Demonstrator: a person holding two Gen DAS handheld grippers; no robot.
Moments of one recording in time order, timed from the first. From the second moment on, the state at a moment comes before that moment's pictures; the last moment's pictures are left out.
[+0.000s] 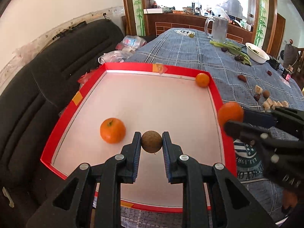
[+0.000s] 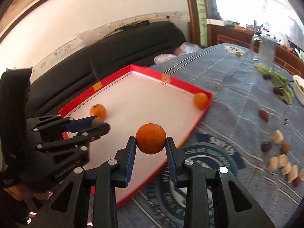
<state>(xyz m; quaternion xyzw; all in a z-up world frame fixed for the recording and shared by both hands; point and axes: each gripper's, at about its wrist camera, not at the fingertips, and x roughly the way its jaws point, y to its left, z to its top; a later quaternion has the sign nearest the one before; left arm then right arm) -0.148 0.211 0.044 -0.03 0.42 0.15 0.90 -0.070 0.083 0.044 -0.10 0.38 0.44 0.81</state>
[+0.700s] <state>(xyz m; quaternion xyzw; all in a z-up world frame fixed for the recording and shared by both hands) -0.146 0.226 0.031 -0.03 0.43 0.19 0.88 -0.082 0.080 0.036 -0.10 0.38 0.46 0.80</state>
